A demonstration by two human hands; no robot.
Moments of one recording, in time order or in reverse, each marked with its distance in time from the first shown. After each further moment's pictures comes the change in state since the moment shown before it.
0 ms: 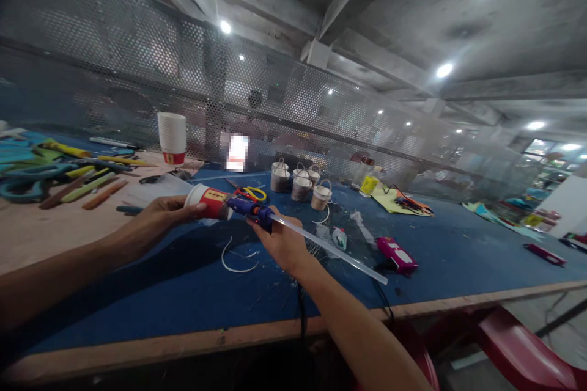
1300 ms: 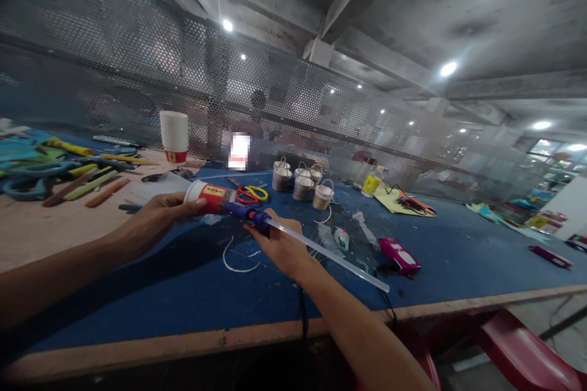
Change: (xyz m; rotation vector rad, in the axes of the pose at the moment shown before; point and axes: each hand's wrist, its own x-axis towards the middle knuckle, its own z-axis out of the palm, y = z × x) left_hand 0.002 -0.002 -0.001 -0.062 0.050 0.015; right_hand -0.002 -0.010 -0.006 -0.034 -0.071 -0.063
